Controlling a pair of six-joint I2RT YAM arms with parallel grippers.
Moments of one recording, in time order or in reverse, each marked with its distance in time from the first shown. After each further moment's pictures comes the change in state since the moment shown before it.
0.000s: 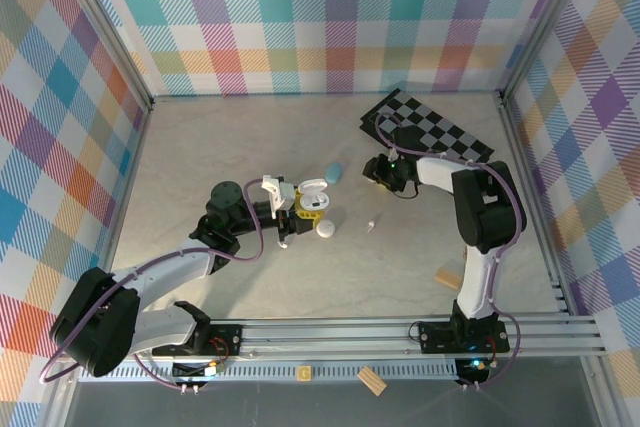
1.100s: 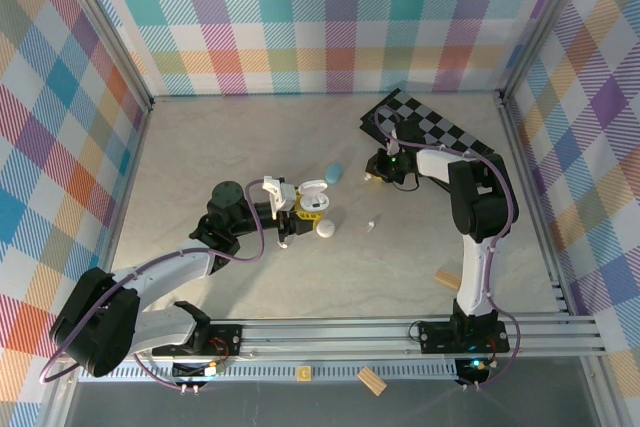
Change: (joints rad) left arm 0.000 0.000 0.000 -0.028 -0.007 0.023; right arm -0.037 0.101 0.108 -0.022 -0.097 -0.106
